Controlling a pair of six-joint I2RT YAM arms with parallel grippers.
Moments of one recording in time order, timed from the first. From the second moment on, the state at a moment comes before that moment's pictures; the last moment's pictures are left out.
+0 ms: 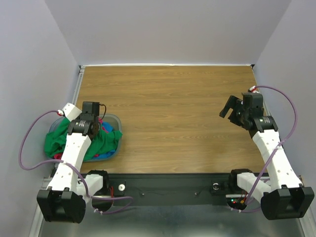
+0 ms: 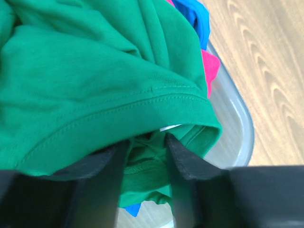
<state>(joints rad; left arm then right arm) -0.07 0.97 0.88 -0.89 -0.60 -0.96 0.04 1.00 0.95 -0.72 0.10 0.50</state>
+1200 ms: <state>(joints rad) -0.14 1.00 1.57 -0.34 0.15 -0.73 0.04 0.92 1.00 -0.72 0.13 0.50</state>
